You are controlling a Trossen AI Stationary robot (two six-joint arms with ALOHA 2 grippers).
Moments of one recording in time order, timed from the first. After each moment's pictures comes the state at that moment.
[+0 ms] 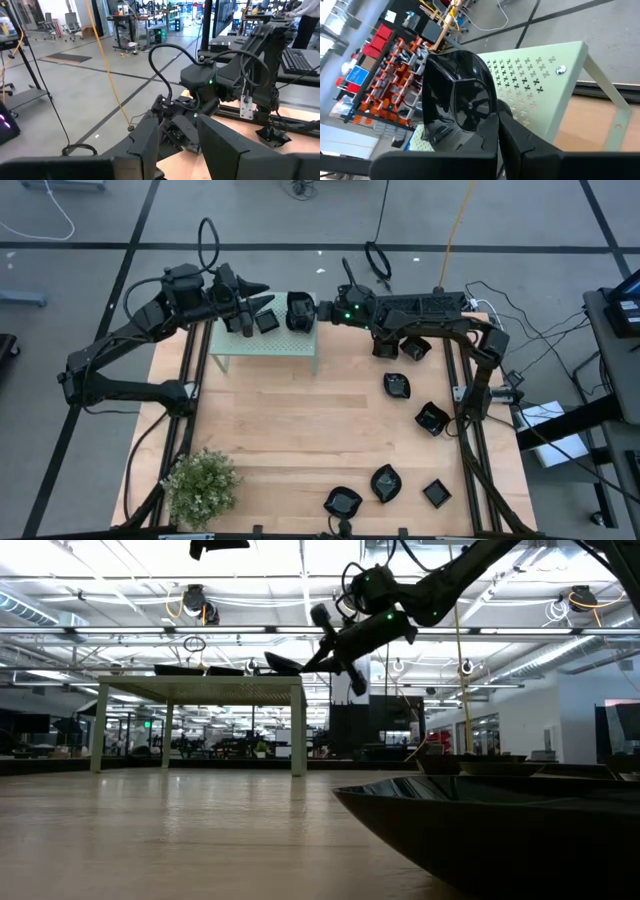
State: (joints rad) left arm 0.54 1.05 1.23 -0.31 0.12 0.07; right arm -0.50 1.84 1.26 0.31 -0.06 0.93
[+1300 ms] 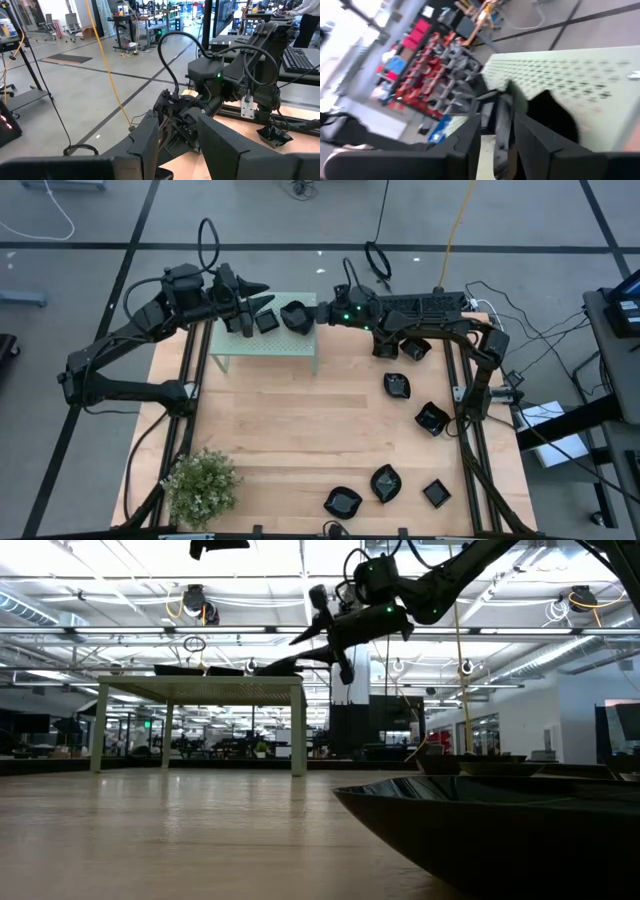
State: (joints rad) left arm 0.54 1.05 1.23 -0.31 0.12 0.07; right arm -0.48 1.84 1.26 0.43 -0.15 0.90
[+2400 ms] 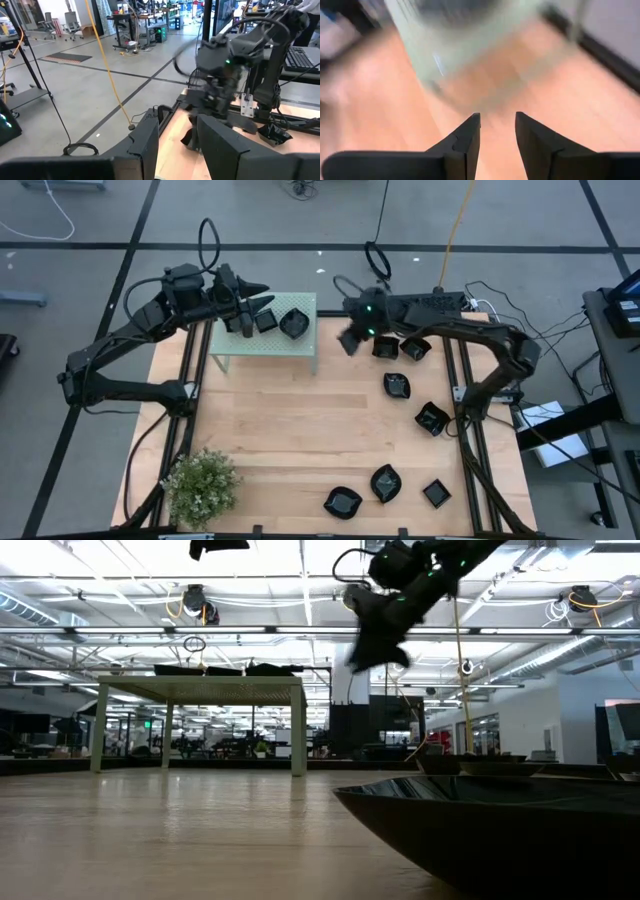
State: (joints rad) left arm 0.54 1.05 1.23 -0.32 0.12 0.07; right arm -0.47 1.59 1.26 -0.39 -0.21 0.28
